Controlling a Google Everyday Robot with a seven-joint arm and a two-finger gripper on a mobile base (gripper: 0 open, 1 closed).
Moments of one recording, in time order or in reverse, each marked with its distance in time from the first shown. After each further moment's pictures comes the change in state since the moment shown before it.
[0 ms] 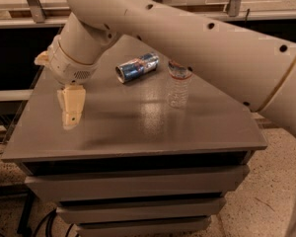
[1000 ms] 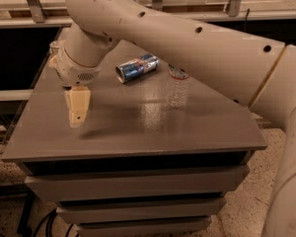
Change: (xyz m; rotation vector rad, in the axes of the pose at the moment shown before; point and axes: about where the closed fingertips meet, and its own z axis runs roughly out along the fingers) arm 0.034 -0.009 0.016 0.001 0.090 0.080
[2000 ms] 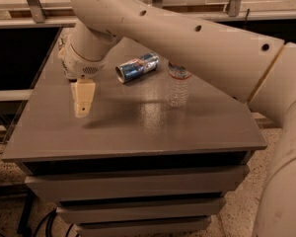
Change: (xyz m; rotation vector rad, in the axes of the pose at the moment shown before) arm 0.027 -0.025 -0.006 0.069 0.062 0.038
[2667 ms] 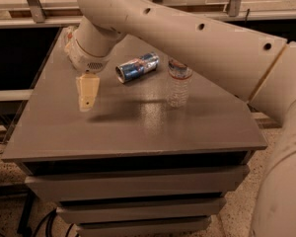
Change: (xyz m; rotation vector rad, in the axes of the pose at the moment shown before) arm 0.015 -0.015 -0.005 0.040 0.026 0.021
